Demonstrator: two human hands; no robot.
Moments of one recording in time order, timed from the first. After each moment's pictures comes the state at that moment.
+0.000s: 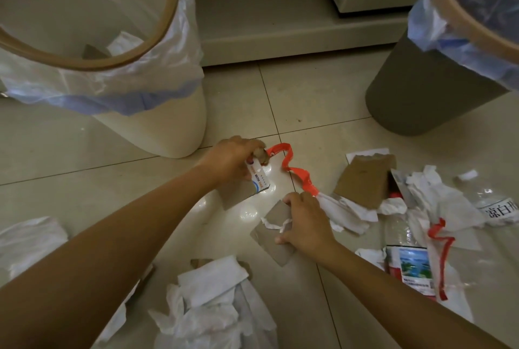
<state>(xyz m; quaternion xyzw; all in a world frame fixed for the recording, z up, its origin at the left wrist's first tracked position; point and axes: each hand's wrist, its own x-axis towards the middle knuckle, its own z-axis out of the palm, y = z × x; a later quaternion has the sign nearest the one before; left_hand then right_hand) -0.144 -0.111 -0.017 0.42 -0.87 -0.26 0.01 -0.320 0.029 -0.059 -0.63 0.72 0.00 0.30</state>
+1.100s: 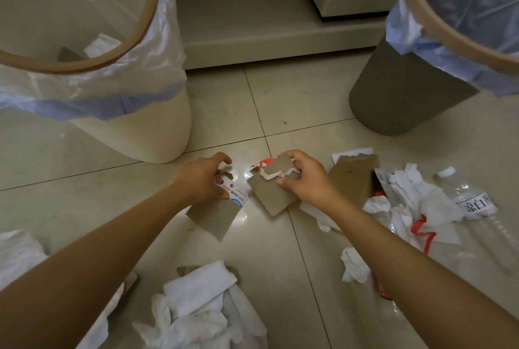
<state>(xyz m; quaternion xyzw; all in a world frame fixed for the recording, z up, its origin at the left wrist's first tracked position) -0.120 -0.096 -0.036 0.55 -0.76 -0.34 -0.07 -0.358 -0.034 -0.021 -0.53 0.69 -0.24 0.43</state>
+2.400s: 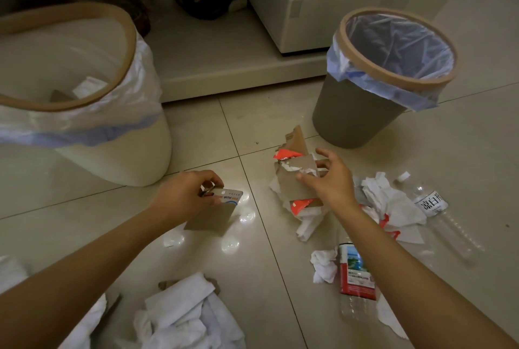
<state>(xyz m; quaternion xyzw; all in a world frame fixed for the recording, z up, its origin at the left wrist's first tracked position) -0.141 -0.059 0.043 0.52 -0.79 -0.31 0.02 -0.434 -0.005 0.017 -0.41 0.78 -0.36 0.29</state>
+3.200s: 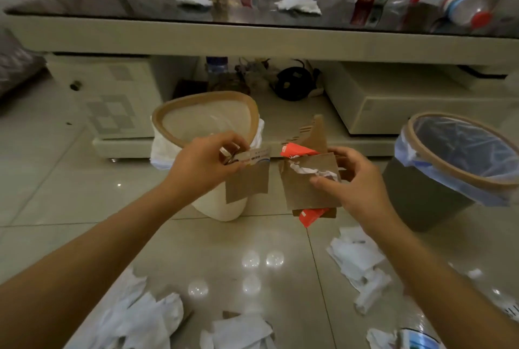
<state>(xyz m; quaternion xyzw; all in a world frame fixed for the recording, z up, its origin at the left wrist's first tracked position) -0.040 -0.063 0.210 0.54 -0.77 -0.18 0.31 -0.304 -0.028 0.199 -0.59 0.59 -0.44 0.33</state>
